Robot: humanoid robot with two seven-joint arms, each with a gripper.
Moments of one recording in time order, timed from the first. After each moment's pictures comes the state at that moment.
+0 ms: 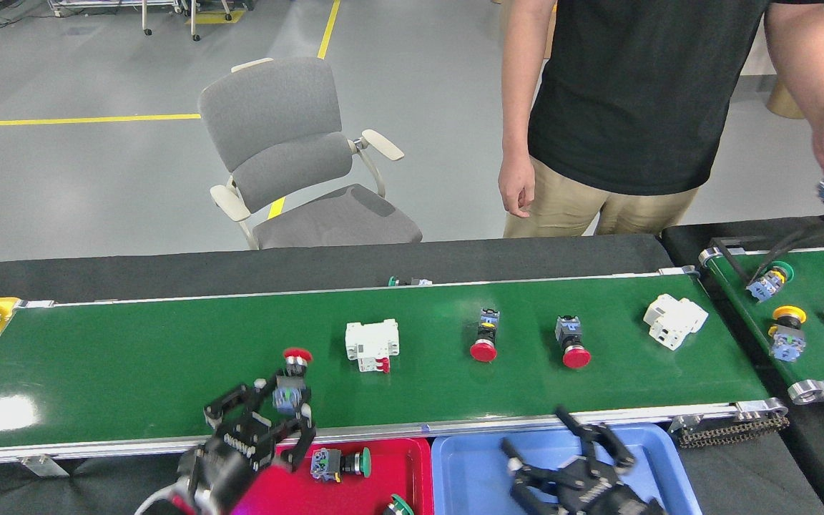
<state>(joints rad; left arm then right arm) 0.22 0.16 0.00 -1.71 -1.54 -0.68 -0.05 0.26 0.09 -0.26 -1.68 1.35 -0.39 0.00</state>
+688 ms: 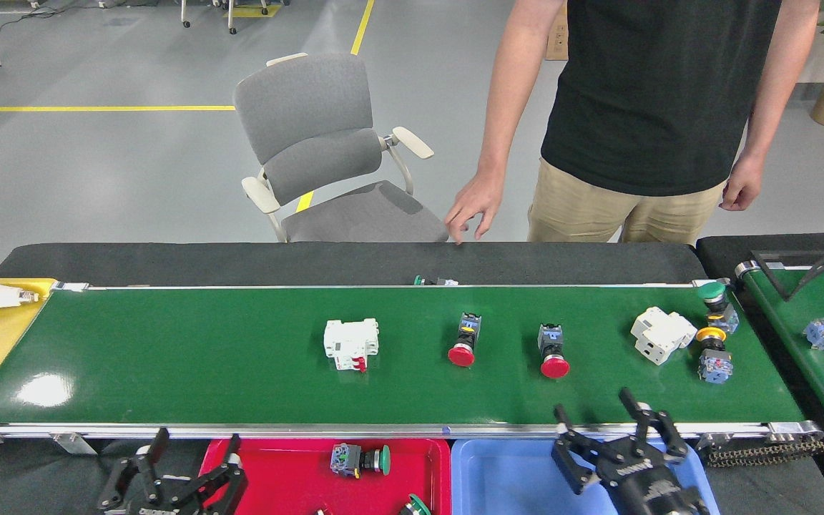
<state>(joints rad) 0.26 0.06 0.16 -1.76 -1.53 -0.17 -0.04 0.00 -0.01 0.10 -1.58 1.40 -0.23 0.11</state>
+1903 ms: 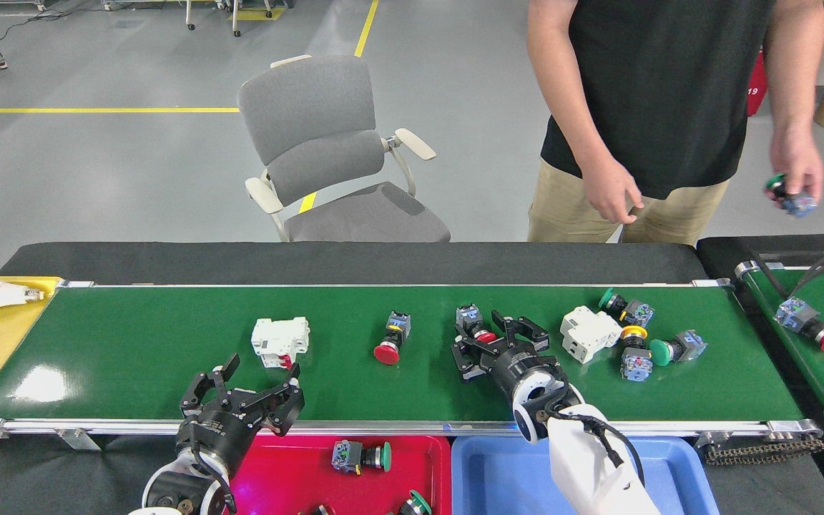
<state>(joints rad) -0.18 0.05 0.00 -1.33 -1.53 -0.22 -0.13 -0.52 0.09 0.37 -0.92 1.40 -0.05 0.16</state>
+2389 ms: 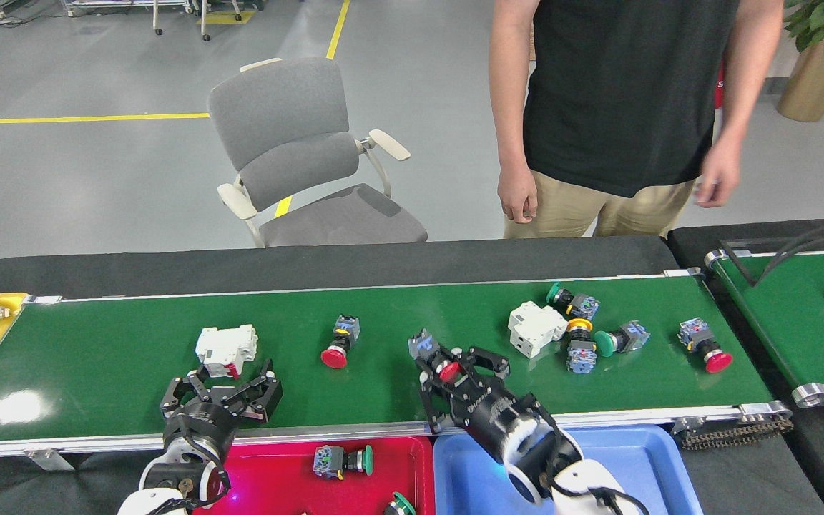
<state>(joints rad) -0.22 0.09 0.03 -1.22 -1.53 -0.01 -0.13 -0.16 -0.03 0.50 -1.47 1.40 -0.37 0.12</state>
